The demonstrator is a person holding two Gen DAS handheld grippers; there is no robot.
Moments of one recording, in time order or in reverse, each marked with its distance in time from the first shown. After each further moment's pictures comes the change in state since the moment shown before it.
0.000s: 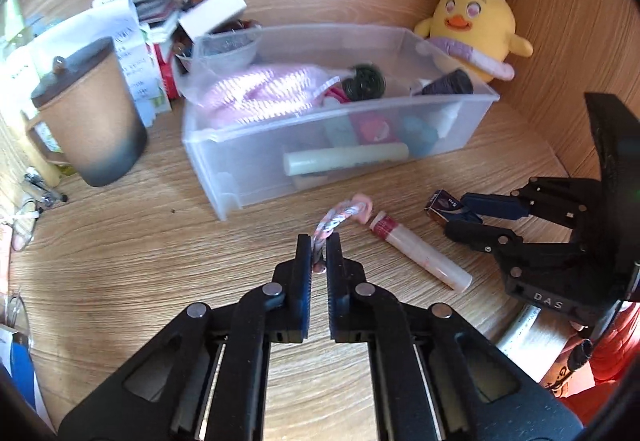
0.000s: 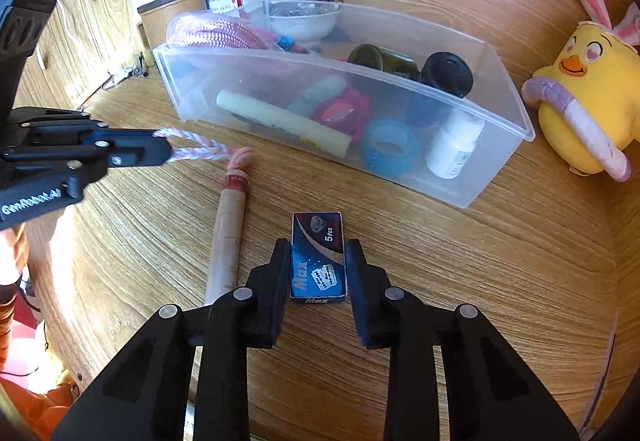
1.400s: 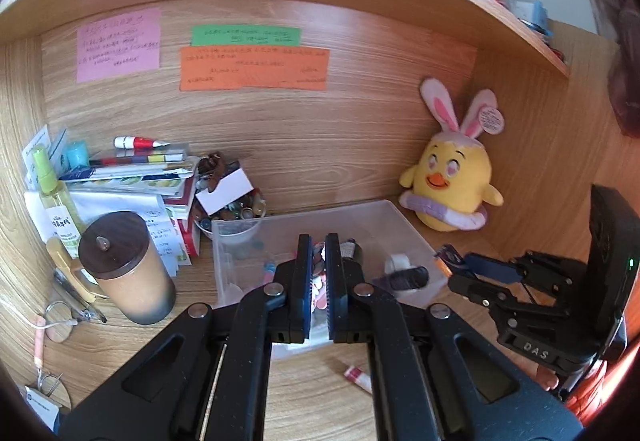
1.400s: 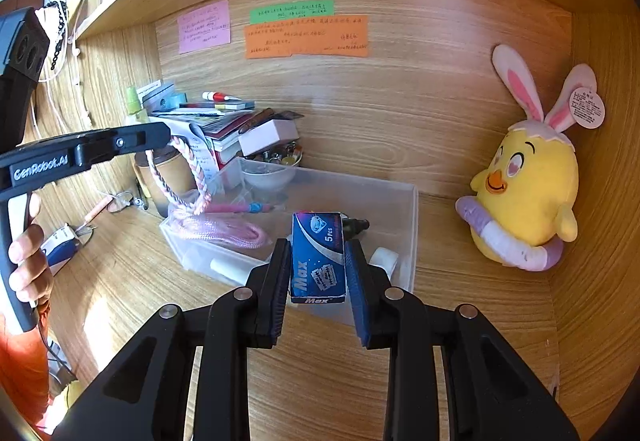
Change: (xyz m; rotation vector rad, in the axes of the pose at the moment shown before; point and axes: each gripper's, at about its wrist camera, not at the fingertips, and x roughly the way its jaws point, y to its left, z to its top) left arm -0.077 -0.003 0.101 -0.048 -0.341 -0.017; right arm -0.092 -0.032 0.061 0.083 -0.331 -0.051
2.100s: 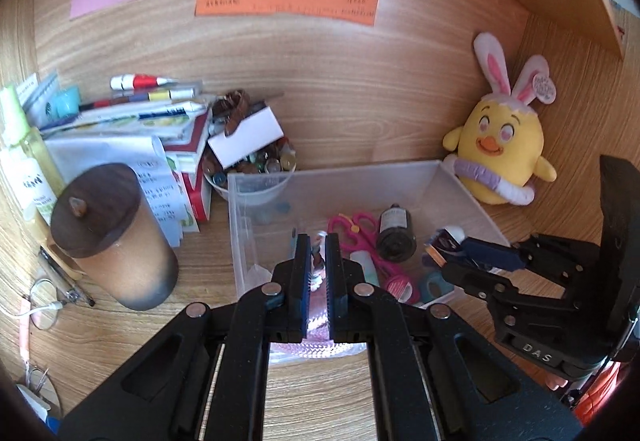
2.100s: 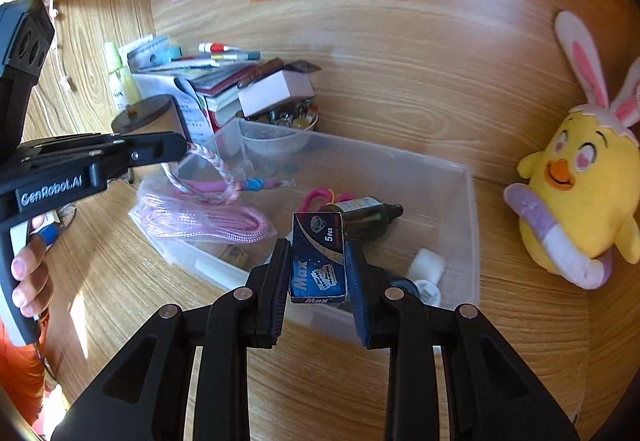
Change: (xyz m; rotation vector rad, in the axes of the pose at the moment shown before) left arm 0.066 0.031 -0.023 -0.033 0.155 0.051; right arm 0.081 0.018 0.009 -0.037 0.156 0.034
